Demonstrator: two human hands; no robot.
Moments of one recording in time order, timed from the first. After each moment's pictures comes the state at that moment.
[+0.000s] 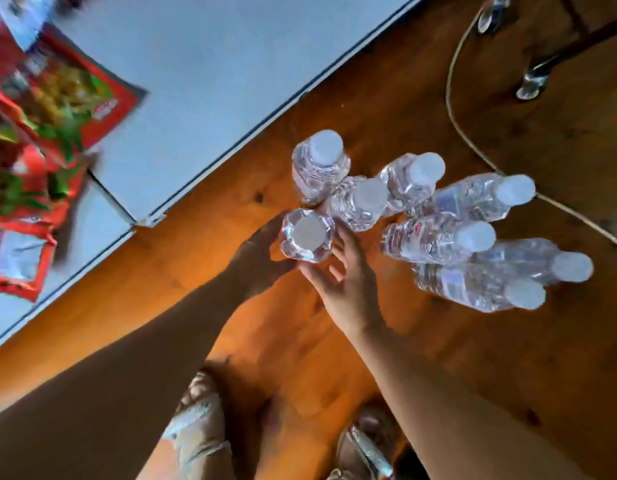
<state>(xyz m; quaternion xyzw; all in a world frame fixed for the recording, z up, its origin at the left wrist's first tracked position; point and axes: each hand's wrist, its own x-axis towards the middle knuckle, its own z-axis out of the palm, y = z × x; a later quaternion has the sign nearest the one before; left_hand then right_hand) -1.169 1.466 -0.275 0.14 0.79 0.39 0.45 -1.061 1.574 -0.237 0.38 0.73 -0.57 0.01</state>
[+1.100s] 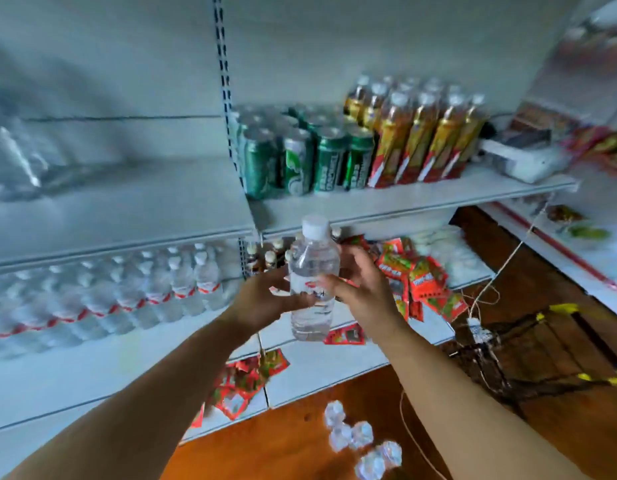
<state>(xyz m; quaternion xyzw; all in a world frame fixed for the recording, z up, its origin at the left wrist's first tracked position) -1.181 1.352 0.514 0.09 0.78 0.60 0.16 -1.159 1.520 0.528 -0.03 0.75 -0.66 -0.05</state>
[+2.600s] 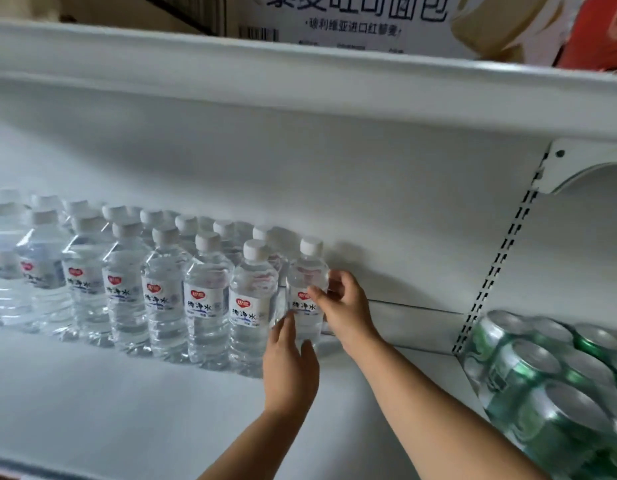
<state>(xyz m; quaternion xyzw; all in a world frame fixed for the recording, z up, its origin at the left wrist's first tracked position) -1.362 1.081 0.586 -0.20 0.81 0.47 -0.28 -1.463 1.132 0.615 -0.16 0.75 -0.64 -0.04</state>
